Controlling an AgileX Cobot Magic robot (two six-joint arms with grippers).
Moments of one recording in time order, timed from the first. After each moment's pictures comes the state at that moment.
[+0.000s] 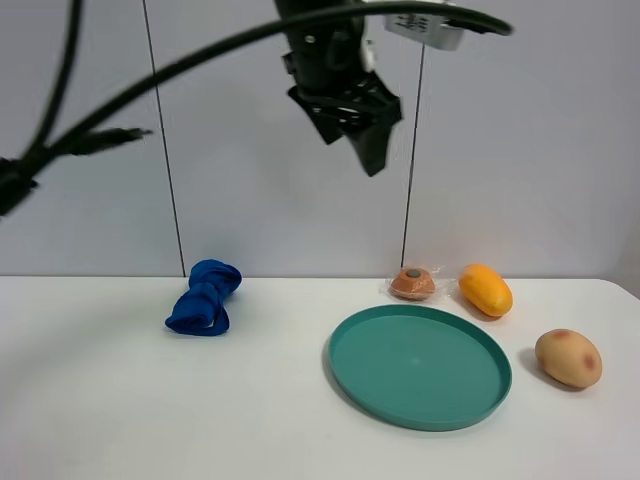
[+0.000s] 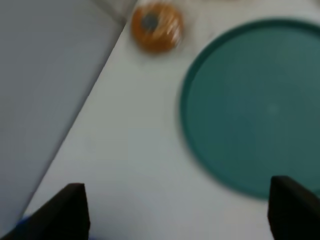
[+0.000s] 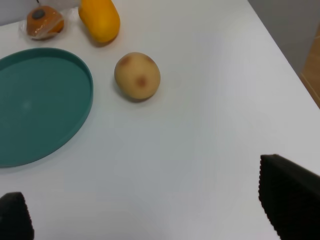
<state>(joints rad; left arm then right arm) -0.69 2.16 -2.31 0.13 1.21 0.33 -0.03 0.00 -0.50 0.00 1.06 0.05</state>
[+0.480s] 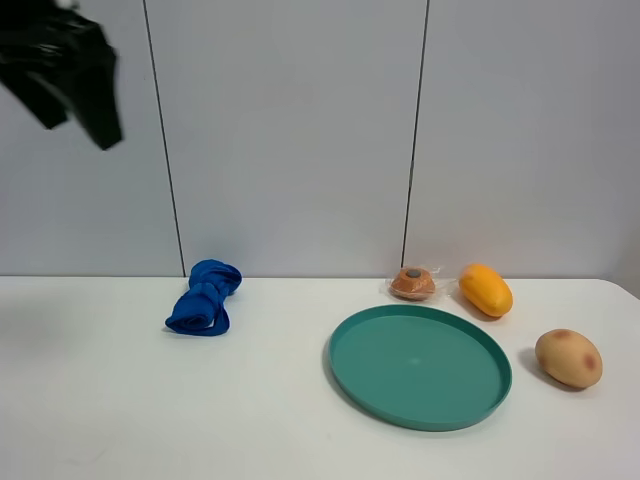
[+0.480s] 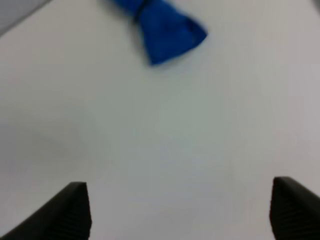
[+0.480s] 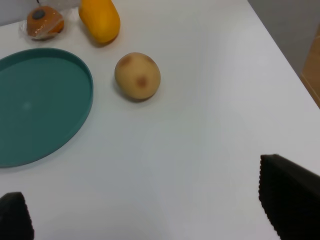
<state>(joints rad) -0.30 1.46 -1.50 0.08 1.21 0.18 -0.03 0.00 -0.50 0.00 1.06 0.05</state>
